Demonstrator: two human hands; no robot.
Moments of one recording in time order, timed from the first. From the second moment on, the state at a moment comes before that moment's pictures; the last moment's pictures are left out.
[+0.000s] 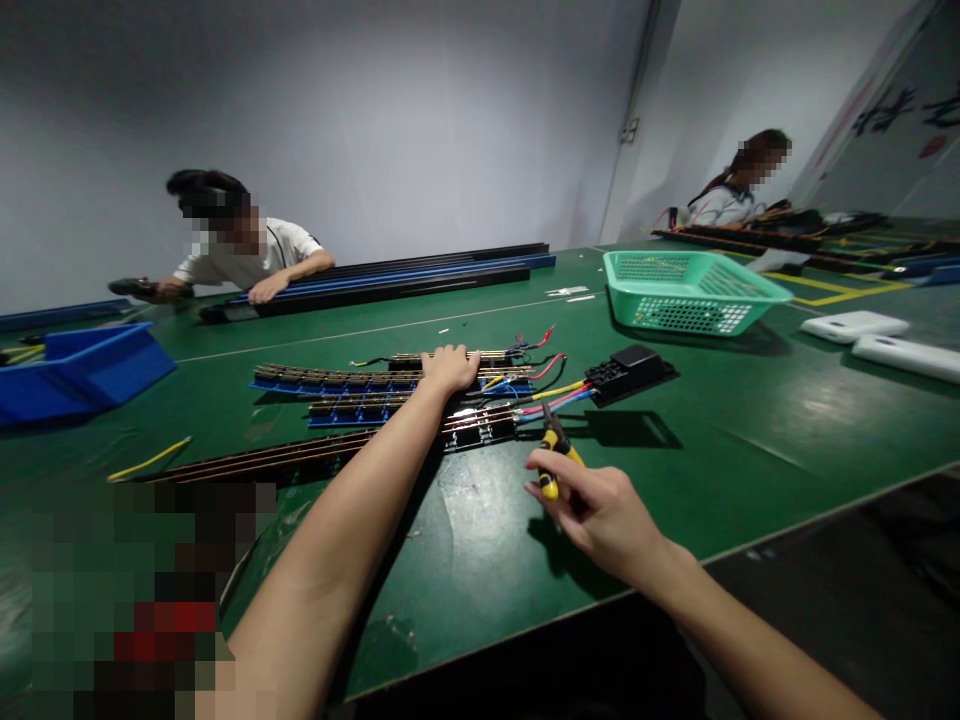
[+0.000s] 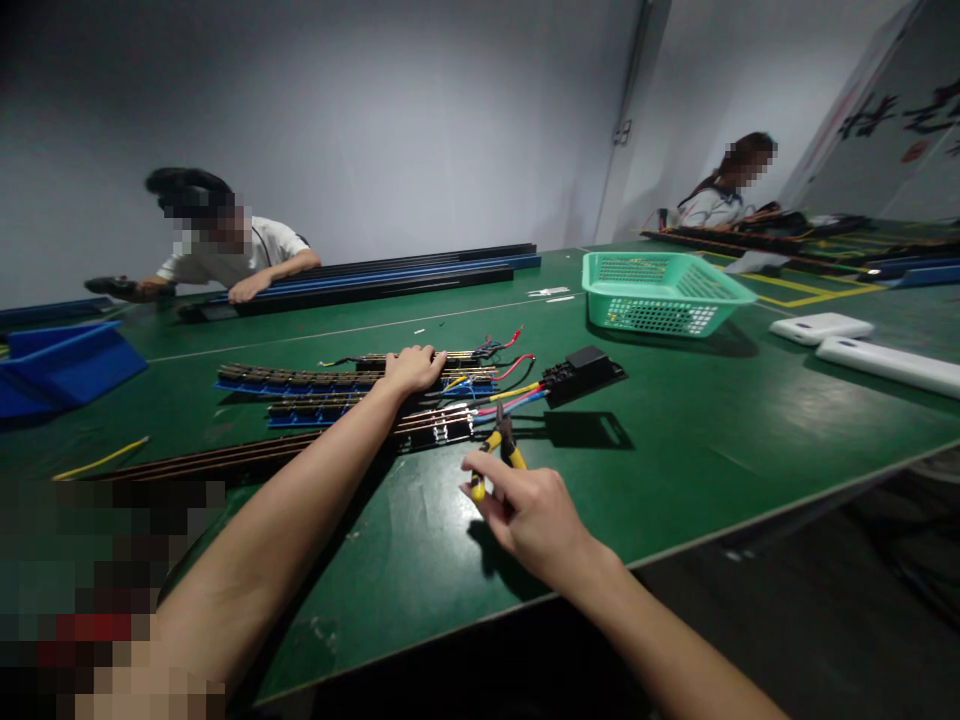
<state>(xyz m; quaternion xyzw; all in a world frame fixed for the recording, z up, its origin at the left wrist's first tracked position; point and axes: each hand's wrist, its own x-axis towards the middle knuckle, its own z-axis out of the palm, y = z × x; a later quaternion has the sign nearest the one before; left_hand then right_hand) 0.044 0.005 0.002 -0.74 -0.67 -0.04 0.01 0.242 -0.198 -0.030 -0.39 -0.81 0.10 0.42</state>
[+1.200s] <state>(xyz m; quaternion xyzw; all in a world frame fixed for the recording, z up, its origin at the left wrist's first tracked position) 0.044 0.005 0.005 -0.74 -0.68 -0.02 0.01 0.240 -0.212 -0.022 -0.48 -0.60 0.37 0.52</state>
